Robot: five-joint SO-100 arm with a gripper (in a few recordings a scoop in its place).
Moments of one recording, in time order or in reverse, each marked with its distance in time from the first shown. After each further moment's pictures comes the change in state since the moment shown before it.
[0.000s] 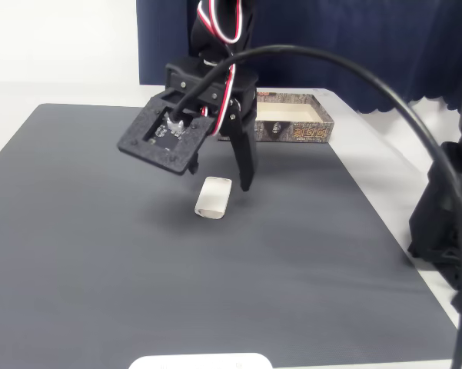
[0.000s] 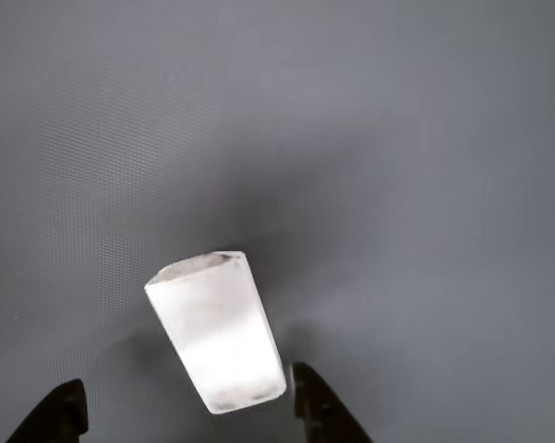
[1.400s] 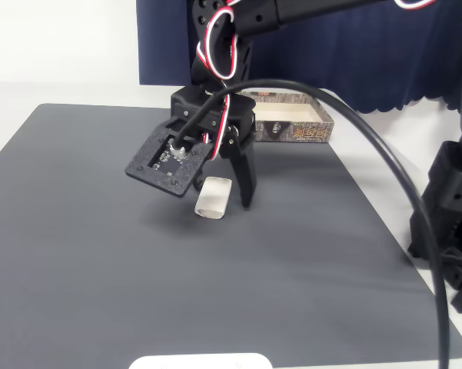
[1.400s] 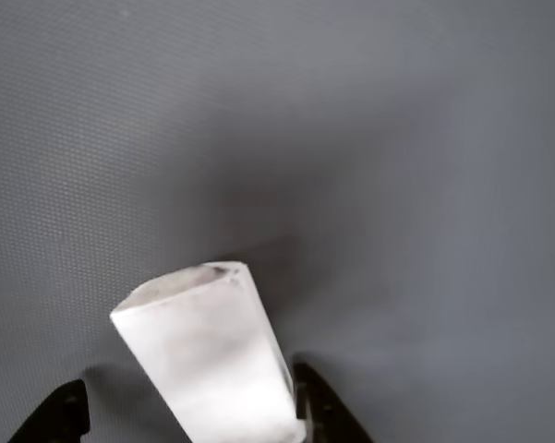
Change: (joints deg) arm 2.5 -3.8 4.0 -6.6 0.0
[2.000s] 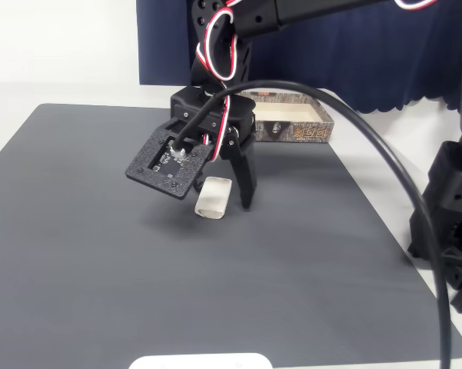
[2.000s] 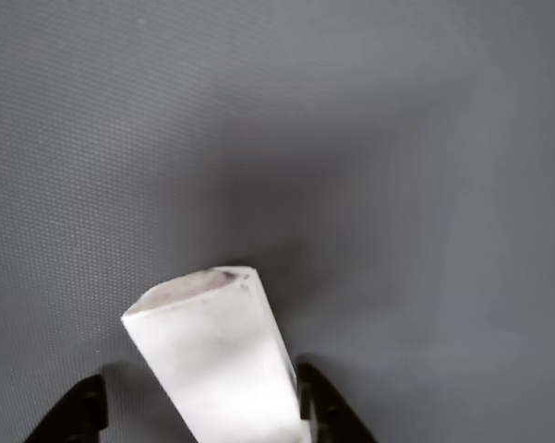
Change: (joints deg) arm -0.4 0.0 0.1 0.2 0.0
